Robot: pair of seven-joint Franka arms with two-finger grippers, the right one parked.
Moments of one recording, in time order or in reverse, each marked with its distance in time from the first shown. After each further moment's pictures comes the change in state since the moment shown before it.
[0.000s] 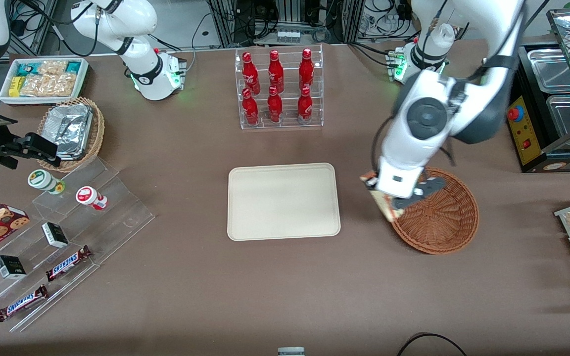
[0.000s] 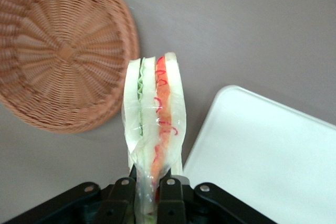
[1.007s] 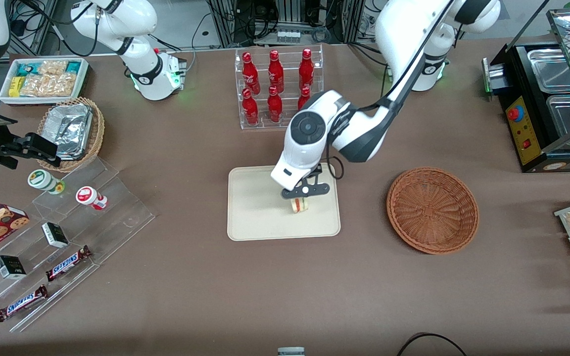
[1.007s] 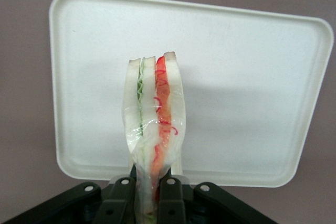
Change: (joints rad) arm -0.145 0.324 -0.122 0.187 -0.053 0.167 0.043
